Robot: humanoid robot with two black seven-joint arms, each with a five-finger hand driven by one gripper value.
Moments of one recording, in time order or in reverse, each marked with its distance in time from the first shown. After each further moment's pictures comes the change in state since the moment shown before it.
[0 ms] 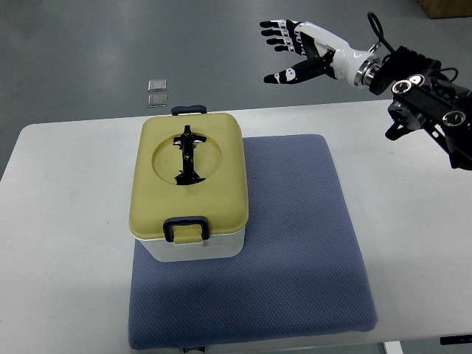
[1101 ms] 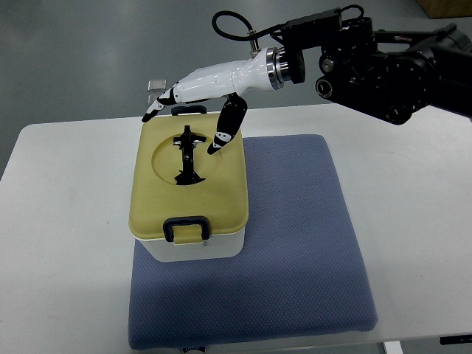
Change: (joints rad) left arm -0.002 0.000 0.002 -0.002 -0.001 0.000 0.000; right arm 0.397 0.111 -0.462 0.192 -0.506 0.019 0.239
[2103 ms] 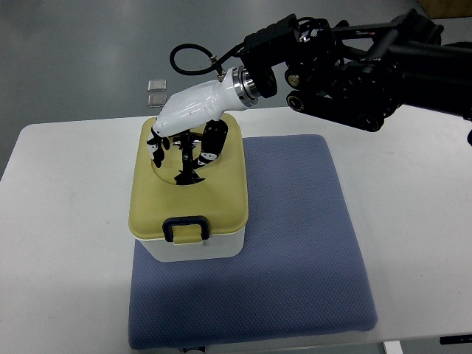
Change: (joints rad) left arm 0.000 0.000 -0.001 -0.003 0.000 0.000 -0.001; right arm 0.099 0.100 -0.157 0.004 -0.071 -0.032 0.000
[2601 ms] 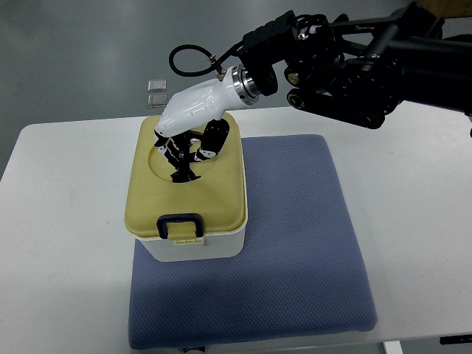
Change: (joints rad) left arm 0.000 0.000 0.001 0.003 0.000 0.000 0.000; right arm 0.019 0.003 -0.030 0.000 -0.012 -0.002 0.000
